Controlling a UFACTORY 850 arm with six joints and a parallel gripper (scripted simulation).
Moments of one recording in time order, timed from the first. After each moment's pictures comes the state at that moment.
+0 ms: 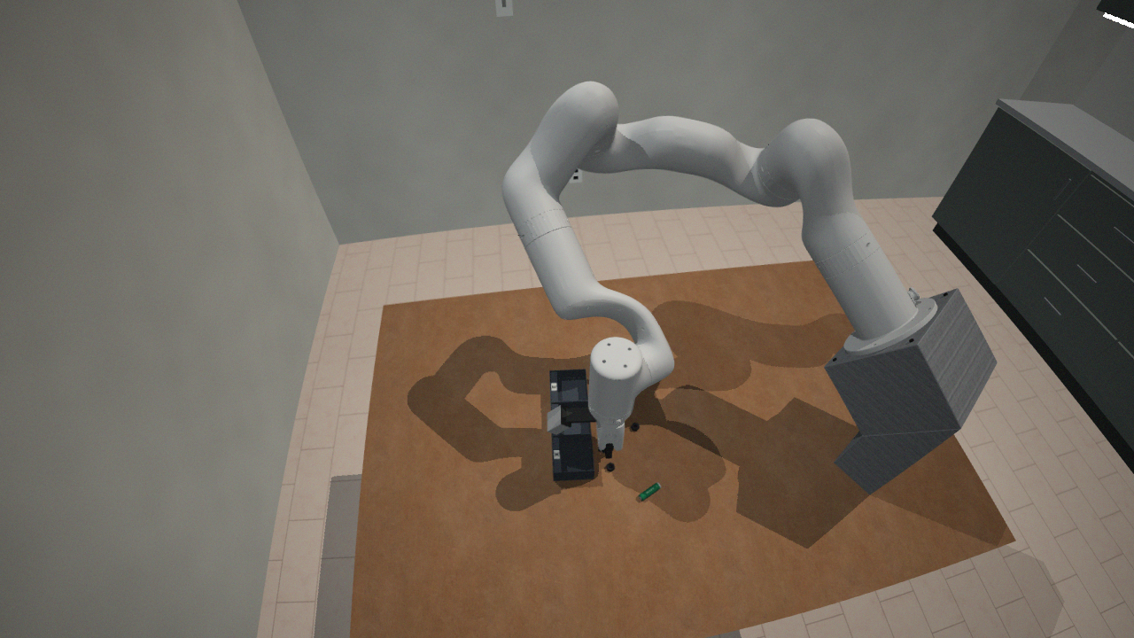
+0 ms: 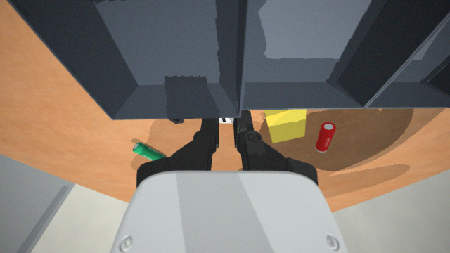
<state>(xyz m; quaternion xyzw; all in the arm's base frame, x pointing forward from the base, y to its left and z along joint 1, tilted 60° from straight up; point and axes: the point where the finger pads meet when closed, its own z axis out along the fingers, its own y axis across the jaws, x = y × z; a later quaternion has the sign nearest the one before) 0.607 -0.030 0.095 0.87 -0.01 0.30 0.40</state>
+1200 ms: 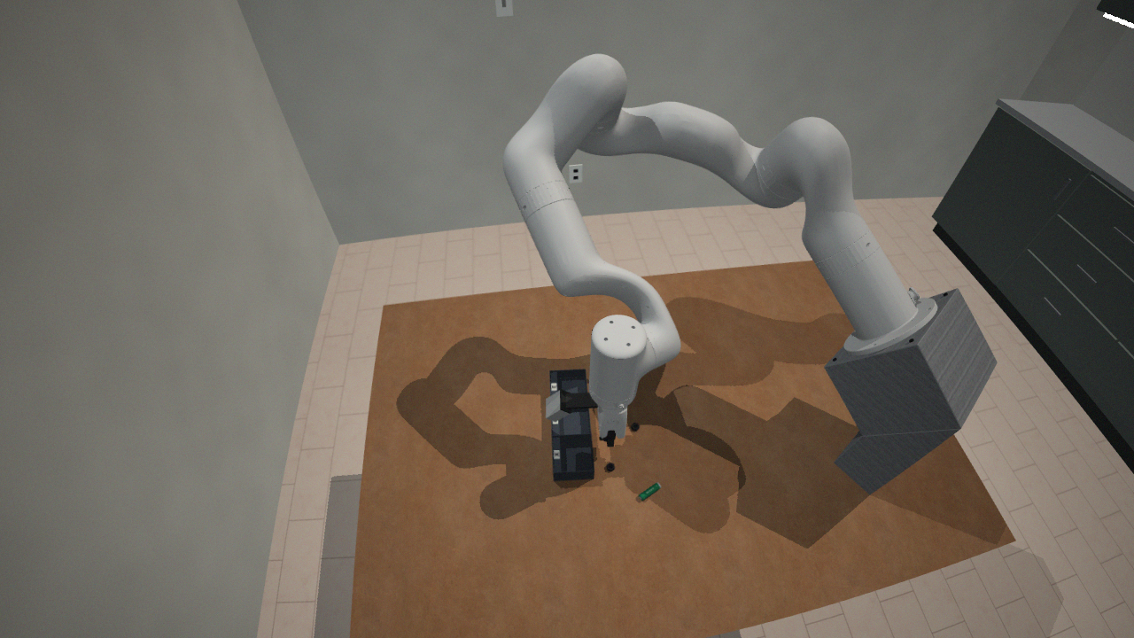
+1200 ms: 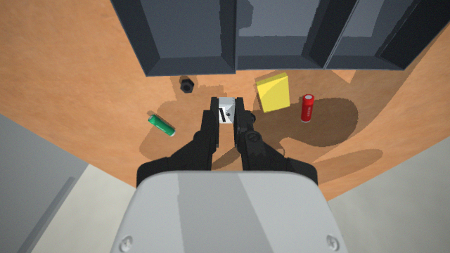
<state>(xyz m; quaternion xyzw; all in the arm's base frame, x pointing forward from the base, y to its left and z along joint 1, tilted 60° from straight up) 0.579 0.009 0.123 0.87 -0.01 0.30 0.40</state>
